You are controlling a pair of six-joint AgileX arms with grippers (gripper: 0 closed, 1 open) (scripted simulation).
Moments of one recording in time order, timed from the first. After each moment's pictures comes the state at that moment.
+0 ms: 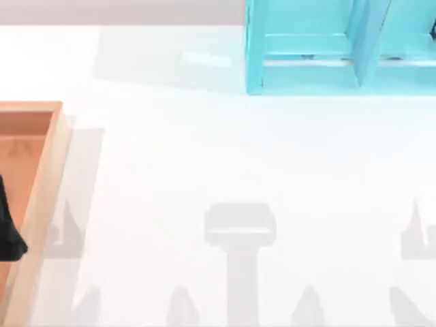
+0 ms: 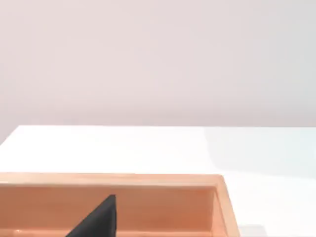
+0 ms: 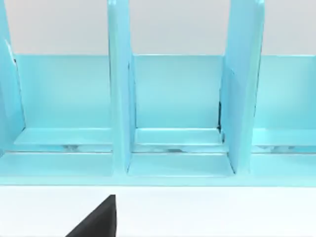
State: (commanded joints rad) left arm 0.00 0.00 0.00 0.00 0.00 0.00; right arm 0.00 0.00 0.00 0.00 0.00 0.00
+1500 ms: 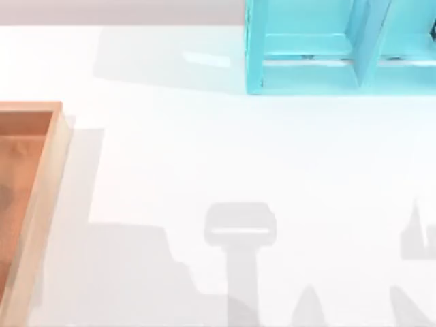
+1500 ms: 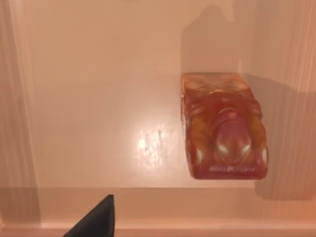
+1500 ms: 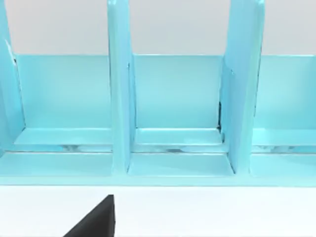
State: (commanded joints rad) left arm 0.29 1.54 1.16 -1.18 0.00 0.30; right arm 0.00 0.00 0.00 0.00 0.00 0.00
